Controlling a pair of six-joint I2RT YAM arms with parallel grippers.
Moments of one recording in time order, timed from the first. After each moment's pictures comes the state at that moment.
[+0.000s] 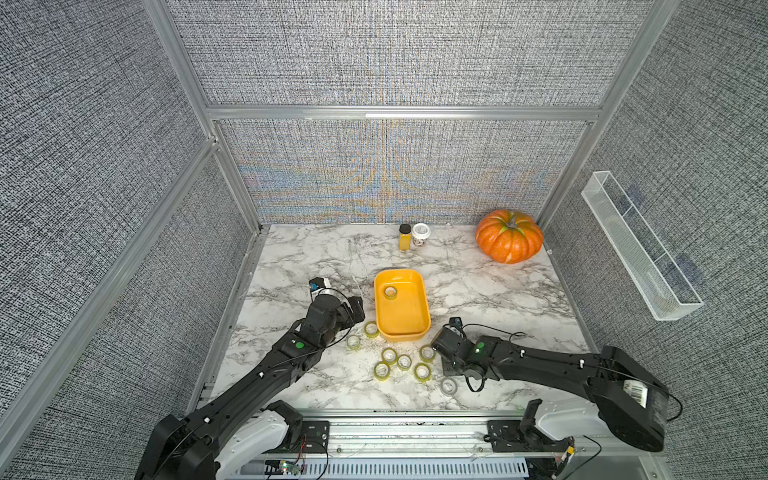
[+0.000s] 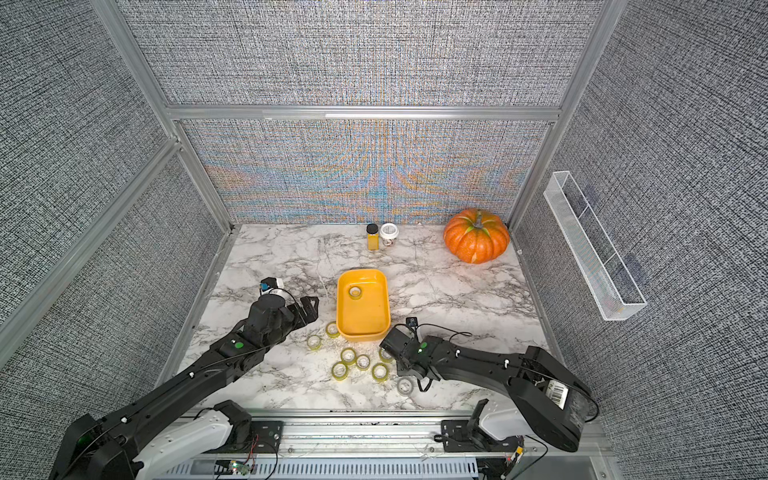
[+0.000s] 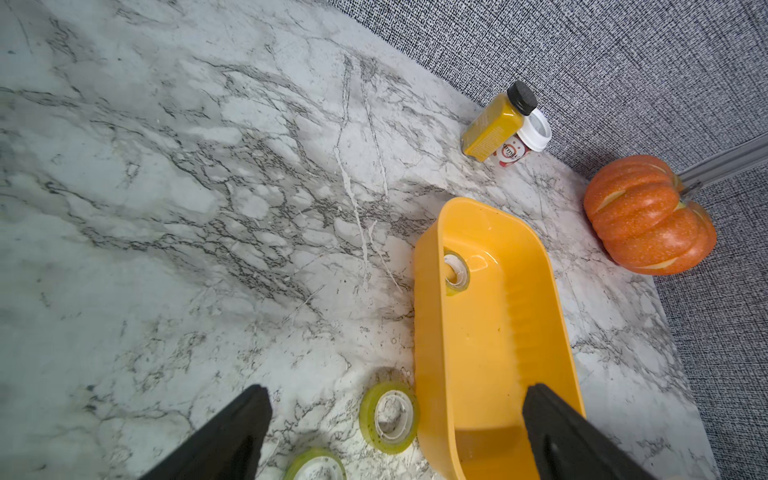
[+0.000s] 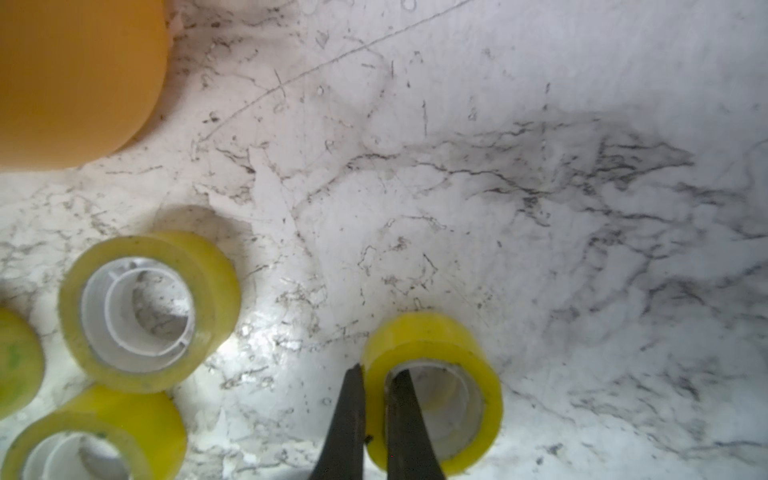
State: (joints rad) left arm -0.59 1.00 0.56 -0.16 -0.19 -0.76; right arm 0.94 1.33 0.64 -0.61 0.33 0.82
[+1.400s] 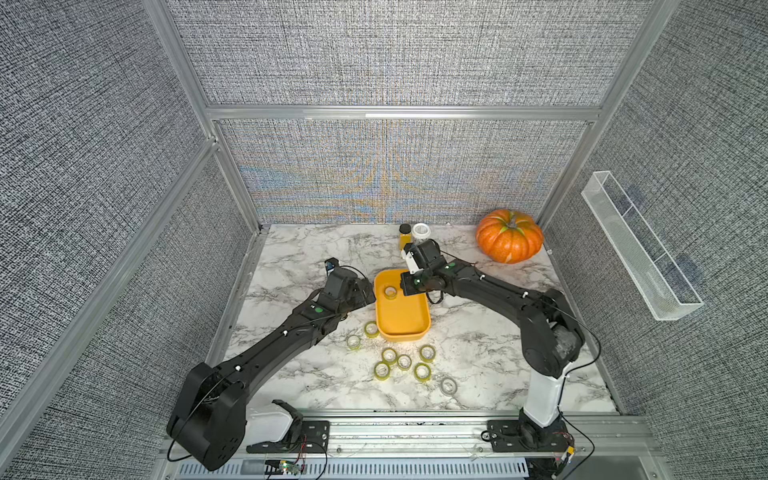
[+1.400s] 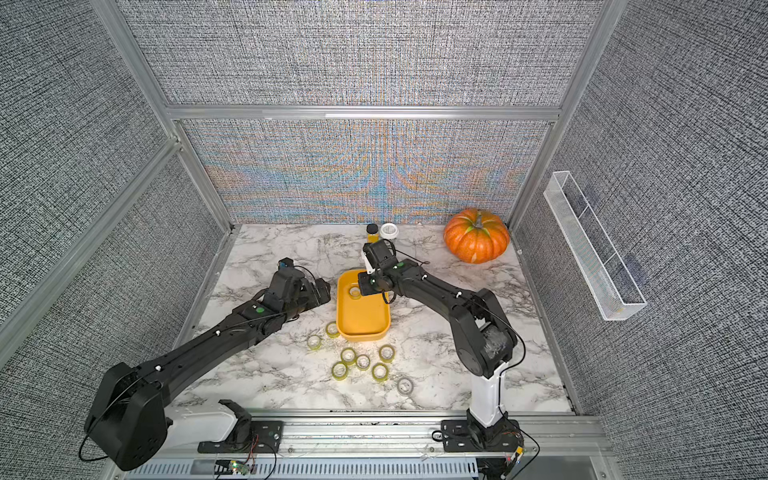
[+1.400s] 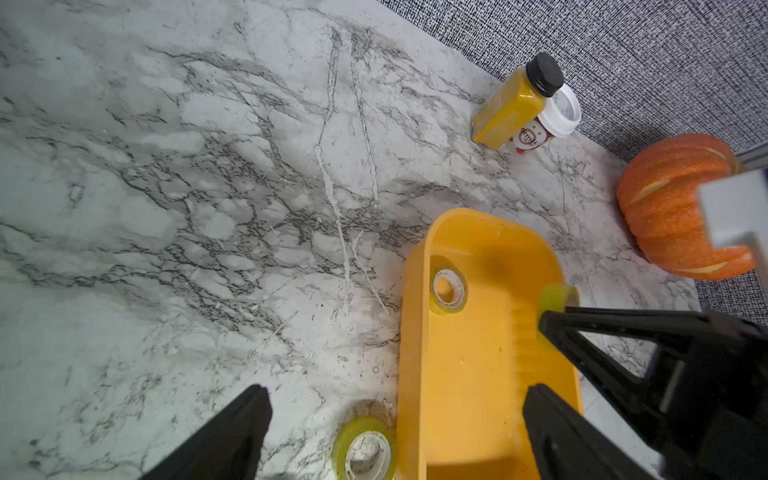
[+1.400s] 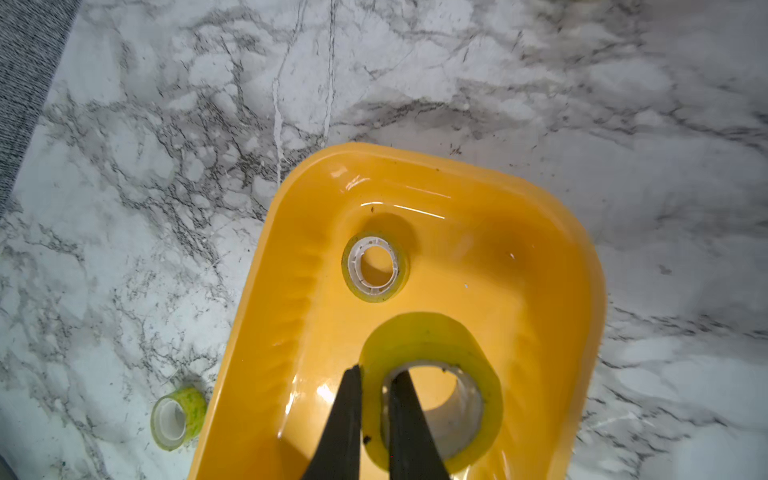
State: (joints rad) left arm -0.57 1.28 0.83 -0.26 -0.16 -0.75; right arm 0.63 1.93 1.47 -0.47 -0.10 0.34
